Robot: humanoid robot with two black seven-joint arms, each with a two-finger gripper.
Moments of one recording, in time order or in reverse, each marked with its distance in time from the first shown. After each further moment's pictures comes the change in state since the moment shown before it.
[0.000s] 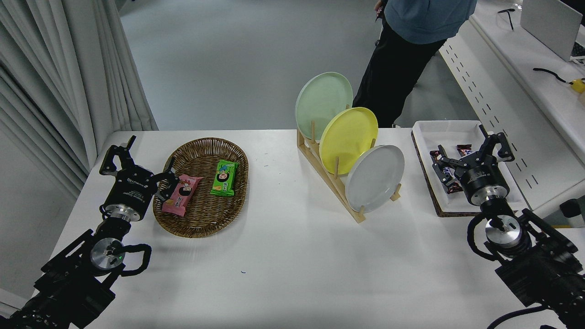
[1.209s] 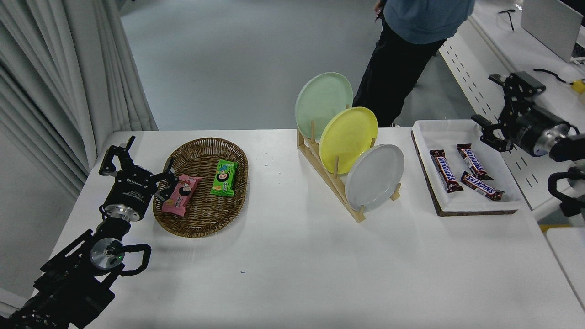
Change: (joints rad) left arm 0.000 0.000 0.000 0.000 0.000 0.000 0.000; right arm 0.471 -0.462 -1.020 0.242 0.000 0.006 -0.004
